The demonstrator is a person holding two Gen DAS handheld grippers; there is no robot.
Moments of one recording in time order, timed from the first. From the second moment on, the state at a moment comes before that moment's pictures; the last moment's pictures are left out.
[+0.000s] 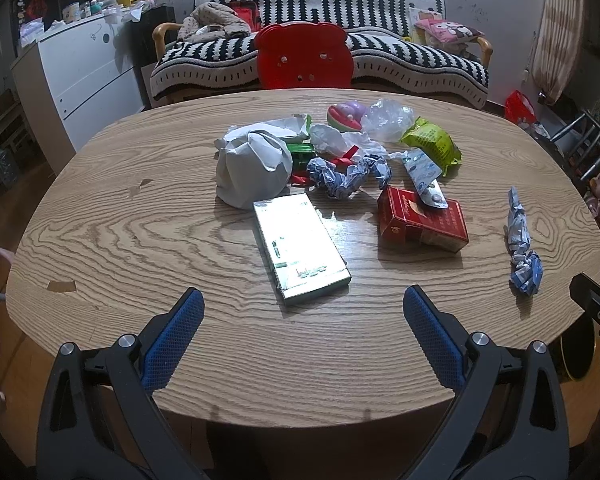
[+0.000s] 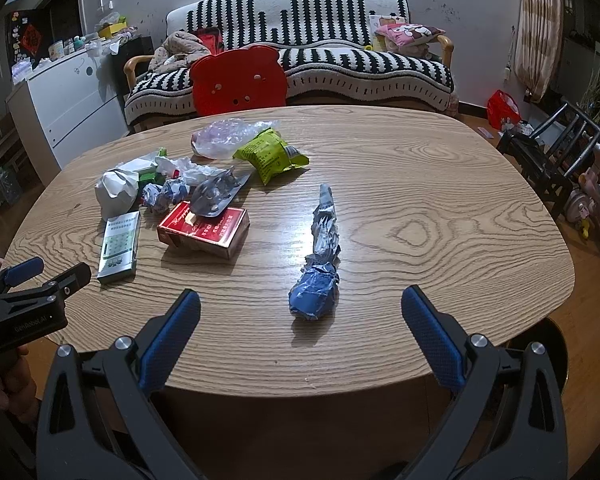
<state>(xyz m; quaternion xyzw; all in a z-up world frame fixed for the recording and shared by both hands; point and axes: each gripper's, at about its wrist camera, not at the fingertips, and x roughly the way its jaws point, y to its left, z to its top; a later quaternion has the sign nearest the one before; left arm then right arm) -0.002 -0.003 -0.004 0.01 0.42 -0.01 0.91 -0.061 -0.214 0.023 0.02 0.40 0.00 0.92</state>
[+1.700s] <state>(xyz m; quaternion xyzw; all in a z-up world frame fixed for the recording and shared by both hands) 0.051 -0.012 -0.054 -0.02 0.47 0.03 0.88 0.007 -0.246 -0.031 0.04 0.45 0.00 0.89</state>
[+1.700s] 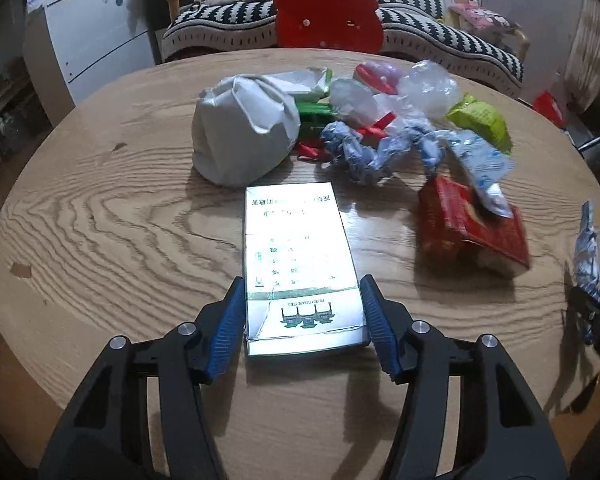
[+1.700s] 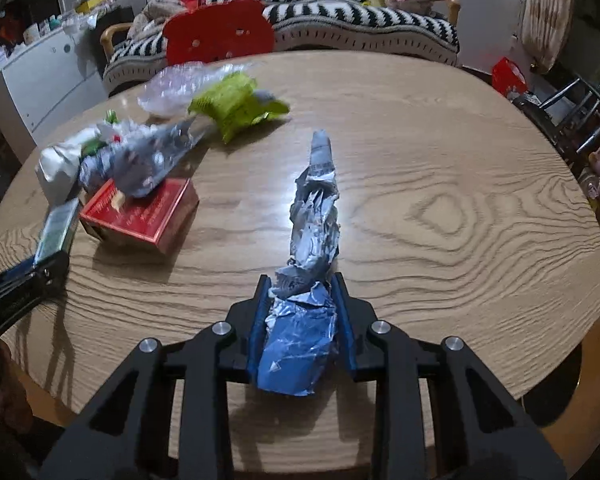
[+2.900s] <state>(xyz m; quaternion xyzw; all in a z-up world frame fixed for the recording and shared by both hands) -0.121 -0.553 -0.142 0.18 0.45 -0.51 0.72 -0.249 -0.711 -0.114 0.38 0.41 -0.27 0.78</state>
